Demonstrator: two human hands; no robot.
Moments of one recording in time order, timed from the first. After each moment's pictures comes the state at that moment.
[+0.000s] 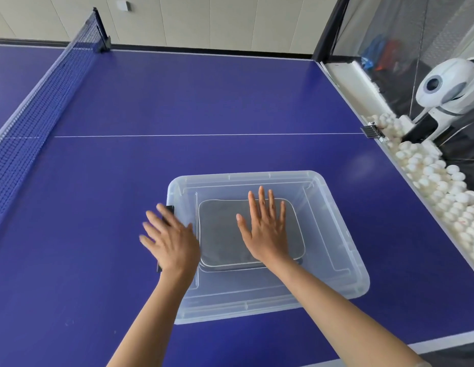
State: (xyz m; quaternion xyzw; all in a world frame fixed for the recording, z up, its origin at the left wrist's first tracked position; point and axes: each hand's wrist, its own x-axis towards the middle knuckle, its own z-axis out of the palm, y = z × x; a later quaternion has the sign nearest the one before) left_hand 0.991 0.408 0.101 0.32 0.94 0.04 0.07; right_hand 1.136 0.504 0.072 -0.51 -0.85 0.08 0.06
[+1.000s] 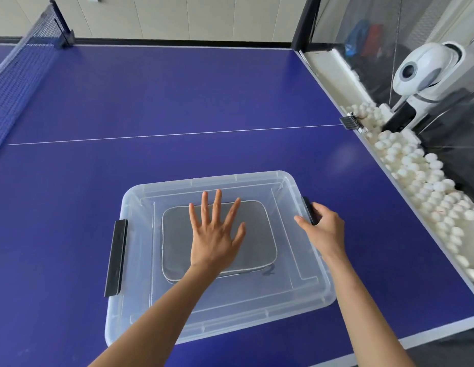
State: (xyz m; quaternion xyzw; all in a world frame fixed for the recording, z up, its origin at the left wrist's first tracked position) left_hand 1.080 0.492 0.070 0.63 0.78 0.07 0.03; right_hand 1.292 0.578 0.102 -0.67 -0.63 0.30 0.28
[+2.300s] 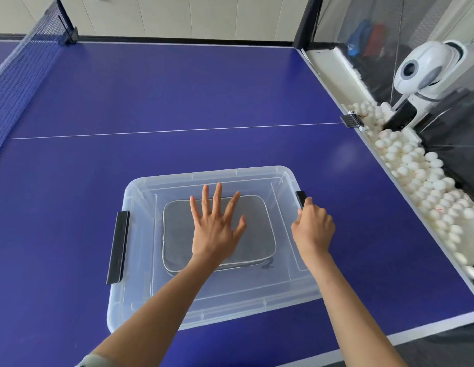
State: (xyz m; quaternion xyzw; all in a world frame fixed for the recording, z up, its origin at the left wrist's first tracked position) left_hand 1.083 0.494 0.071 0.62 0.78 0.08 0.03; right_hand 1.260 0.565 0.102 -0.72 -0.69 0.03 0.06
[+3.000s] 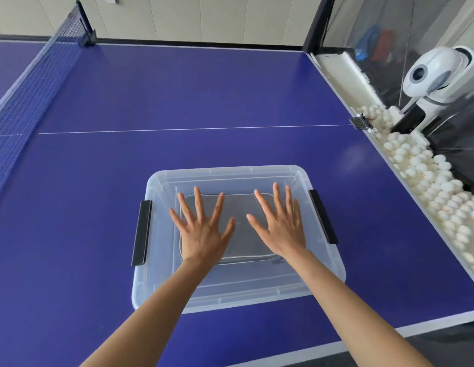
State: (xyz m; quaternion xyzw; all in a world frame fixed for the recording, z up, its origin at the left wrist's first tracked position) left_hand 1.046 0.441 0.068 0.54 0.84 0.06 0.04; right_hand 1.210 0.526 0.072 -0.52 -0.85 0.07 0.03
